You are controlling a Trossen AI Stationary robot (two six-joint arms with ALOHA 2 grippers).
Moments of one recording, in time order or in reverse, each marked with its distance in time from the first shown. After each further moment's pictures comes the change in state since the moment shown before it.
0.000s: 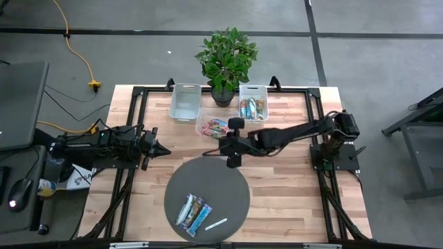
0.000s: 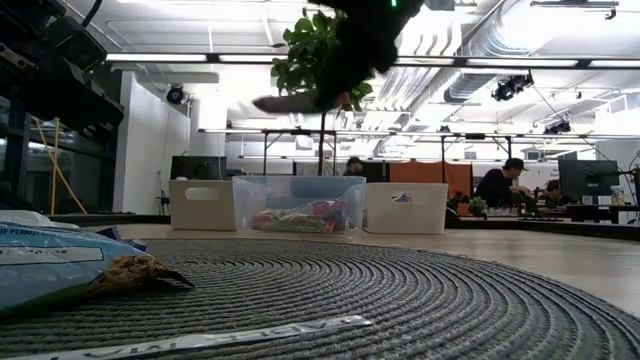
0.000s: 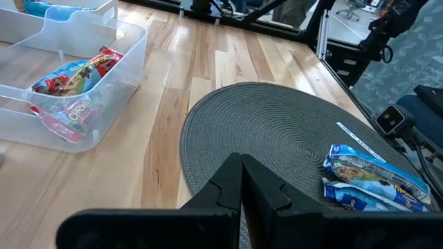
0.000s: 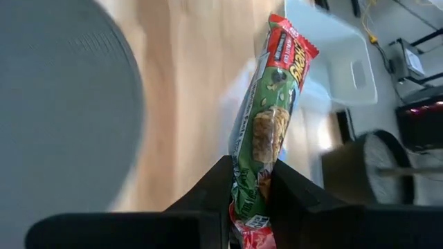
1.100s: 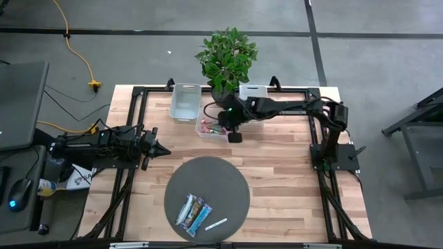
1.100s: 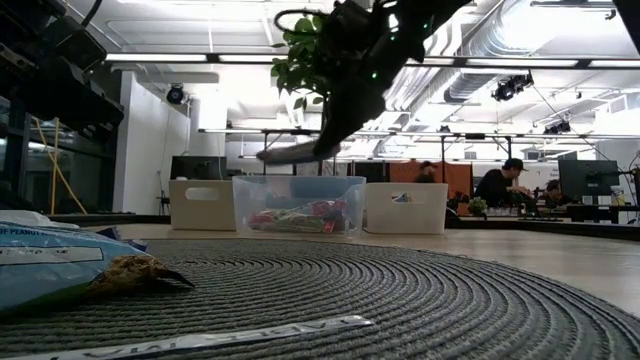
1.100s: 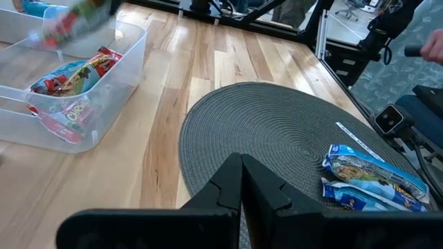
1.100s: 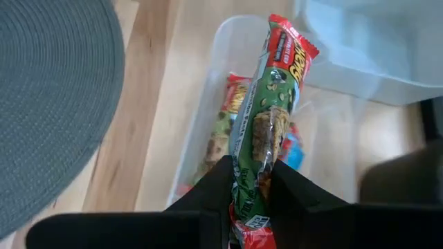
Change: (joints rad) left arm 0.000 0.000 0.000 0.000 0.003 0.000; right arm -0.390 0.081 0.000 0.065 -0.605 -0.232
